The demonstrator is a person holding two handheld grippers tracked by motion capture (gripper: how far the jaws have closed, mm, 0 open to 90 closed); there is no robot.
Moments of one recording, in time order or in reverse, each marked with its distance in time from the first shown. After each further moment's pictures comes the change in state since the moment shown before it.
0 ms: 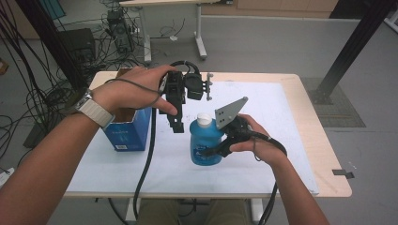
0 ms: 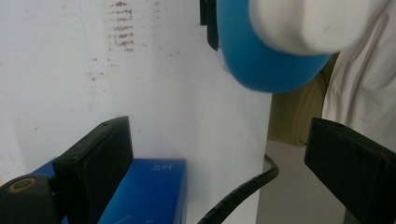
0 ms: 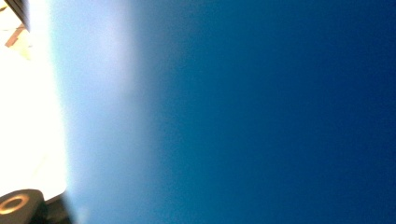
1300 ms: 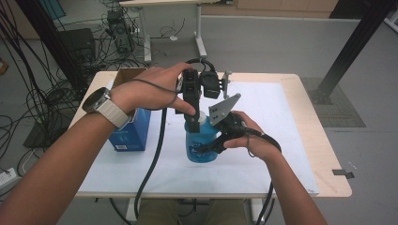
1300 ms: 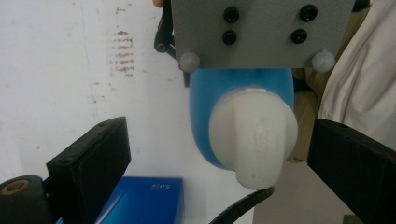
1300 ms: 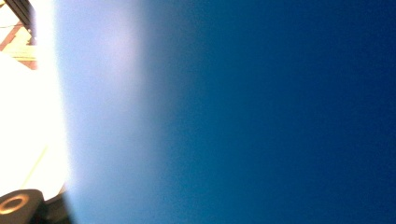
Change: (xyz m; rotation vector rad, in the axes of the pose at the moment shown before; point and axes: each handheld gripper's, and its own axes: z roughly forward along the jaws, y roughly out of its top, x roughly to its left) left arm -0.003 0.030 -0.004 -0.021 0.000 -0.014; right arm -0.009 0.009 0.008 0.006 0.006 -0.011
